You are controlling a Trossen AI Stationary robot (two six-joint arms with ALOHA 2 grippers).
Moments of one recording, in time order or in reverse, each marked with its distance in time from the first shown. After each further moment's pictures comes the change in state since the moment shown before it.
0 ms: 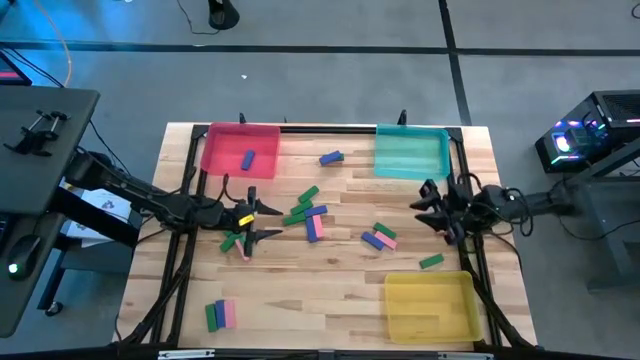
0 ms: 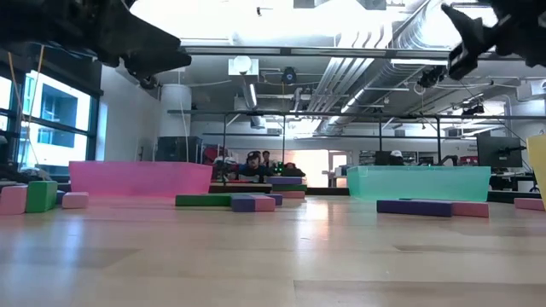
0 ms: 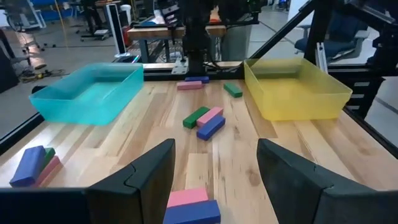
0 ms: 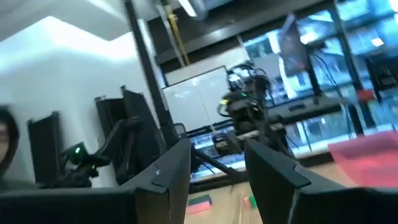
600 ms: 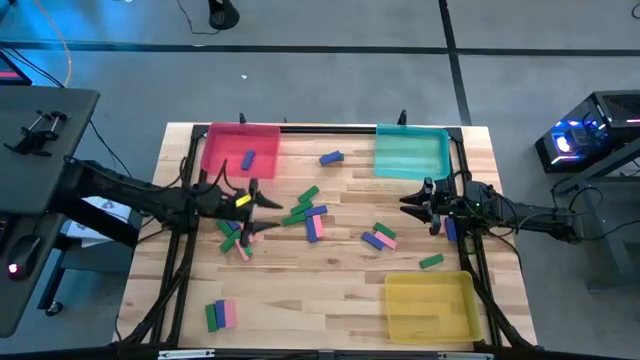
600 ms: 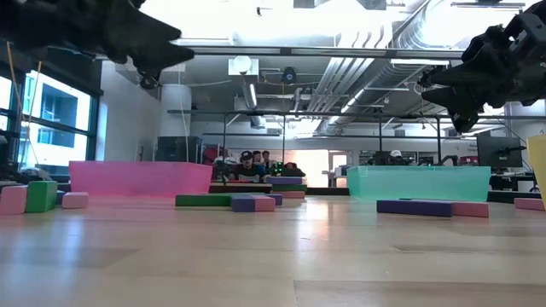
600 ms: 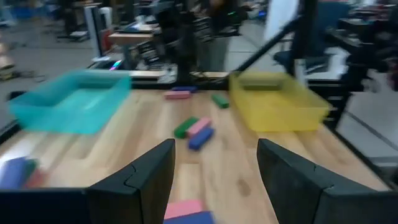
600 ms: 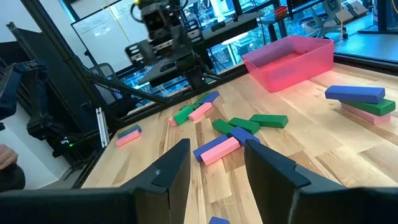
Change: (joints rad) left arm 0.162 -0.077 0.001 -0.036 0.258 -0.011; right arm -0.304 -0.166 0.016 -0.597 -0.089 0.092
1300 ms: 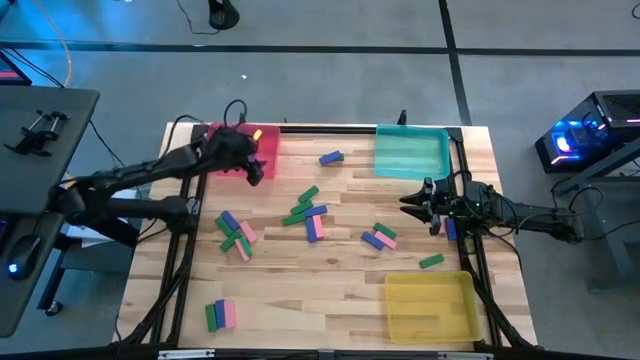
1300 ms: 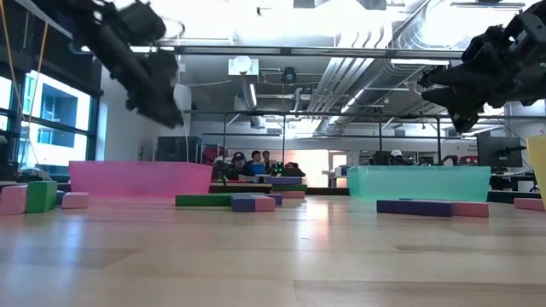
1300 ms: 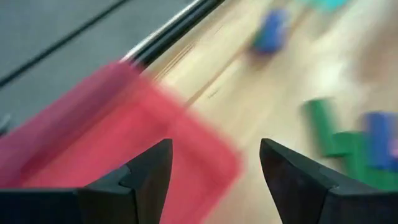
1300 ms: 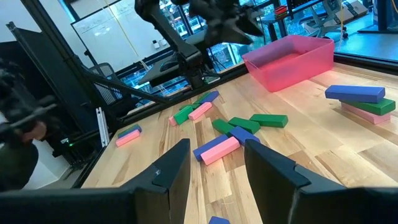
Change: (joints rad) left arm 0.681 0.120 0.330 -0.777 -0.029 -0.009; right arm 0.000 0.000 0.000 -0.001 -0.001 0.000
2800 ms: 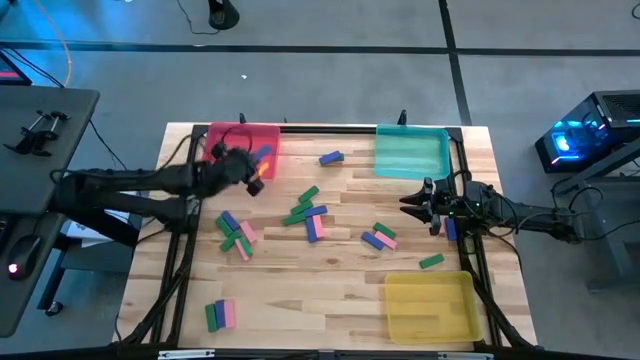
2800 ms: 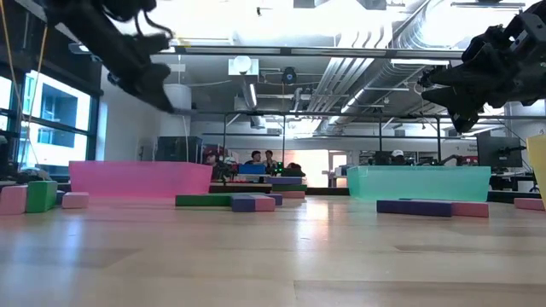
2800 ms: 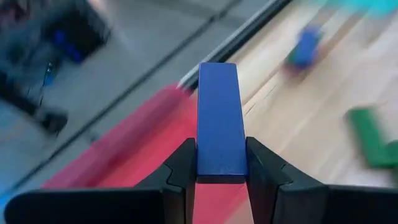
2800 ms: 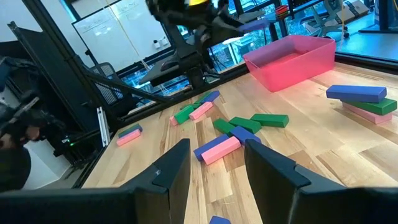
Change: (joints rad) left arm -0.334 -0.057 -0.007 -0.103 -0.581 -0.111; right arm 0.000 0.000 0.000 0.000 -0.003 0.000
